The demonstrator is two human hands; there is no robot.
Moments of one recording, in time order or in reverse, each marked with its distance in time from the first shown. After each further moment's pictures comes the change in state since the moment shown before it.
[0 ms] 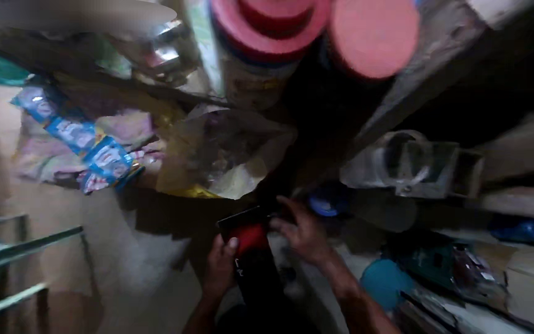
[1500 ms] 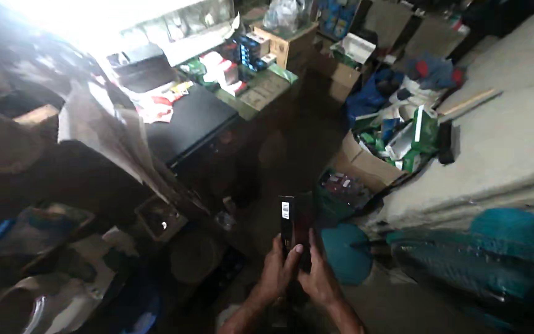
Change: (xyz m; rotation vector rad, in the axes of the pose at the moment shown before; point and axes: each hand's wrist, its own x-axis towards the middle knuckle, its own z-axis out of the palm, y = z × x) left_hand -0.318 0.022 0.673 0.580 -1.189 0.551; right_hand -0.472 0.384 -0.333 0.229 1.128 0.417
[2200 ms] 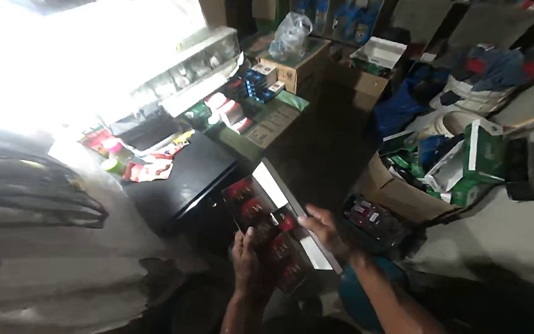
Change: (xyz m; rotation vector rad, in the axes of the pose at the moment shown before) left_hand 0.186 0.060 -0.048 -0.341 0.689 0.047; right_hand 0.270 -0.057 -0.108 0.471 -0.252 -0.283
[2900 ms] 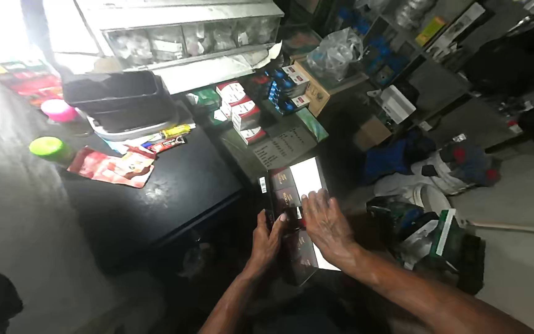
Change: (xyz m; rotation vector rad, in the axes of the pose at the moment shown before) left_hand 0.171 0.008 0.082 -0.006 -0.228 -0.142; right_hand 0.194 -0.037 0.012 -1.899 -0.367 -0.271
